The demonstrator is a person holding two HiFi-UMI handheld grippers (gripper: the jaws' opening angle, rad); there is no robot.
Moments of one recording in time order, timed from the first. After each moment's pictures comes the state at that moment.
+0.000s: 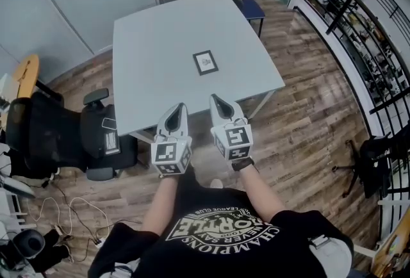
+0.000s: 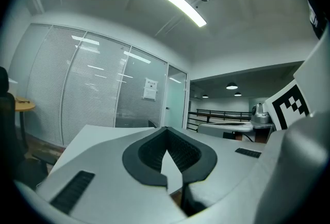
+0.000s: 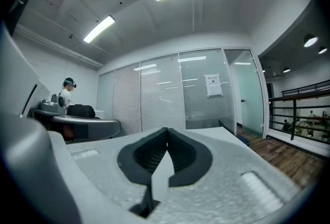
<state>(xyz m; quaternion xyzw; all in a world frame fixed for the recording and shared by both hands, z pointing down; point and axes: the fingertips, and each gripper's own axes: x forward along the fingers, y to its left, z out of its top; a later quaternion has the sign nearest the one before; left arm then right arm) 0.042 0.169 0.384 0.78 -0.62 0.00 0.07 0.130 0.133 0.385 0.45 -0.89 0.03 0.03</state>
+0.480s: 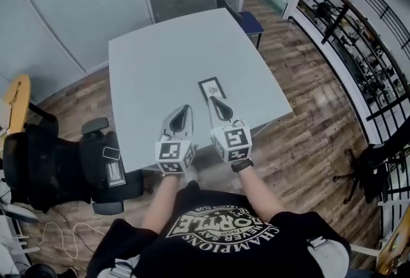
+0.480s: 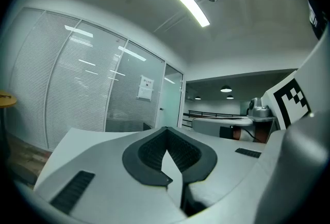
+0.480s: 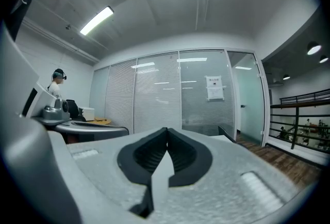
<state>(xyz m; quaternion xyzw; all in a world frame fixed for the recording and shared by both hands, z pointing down) -0.035 0.004 0.381 0.82 -0.57 -0.01 0.07 0.036 -0.020 0.370 0.46 -0.88 0.01 0.04</state>
